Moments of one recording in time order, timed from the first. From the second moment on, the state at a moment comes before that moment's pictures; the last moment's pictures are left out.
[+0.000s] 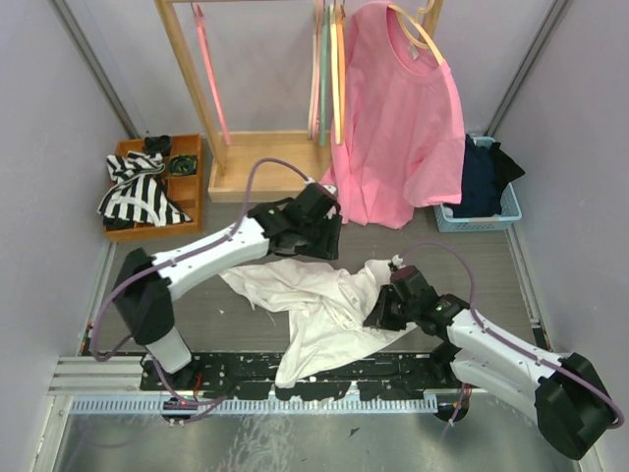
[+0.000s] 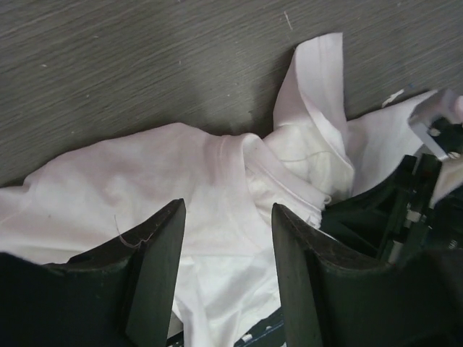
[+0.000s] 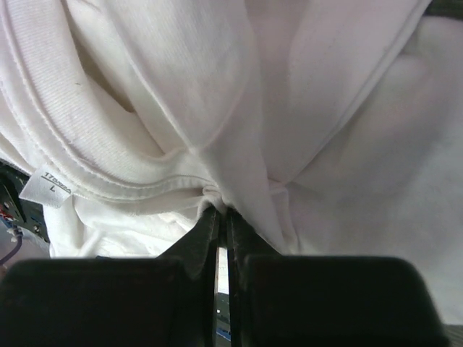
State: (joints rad) left arm -0.90 1.62 1.39 -0.65 -0.05 -0.59; right arm 0.63 0.85 0.28 -0.38 -0.21 0.83
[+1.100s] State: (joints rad) left arm -0.98 1.95 1.56 -0.80 -0.16 -0.47; right arm 0.63 0.79 0.25 -0.34 -0.23 0.85
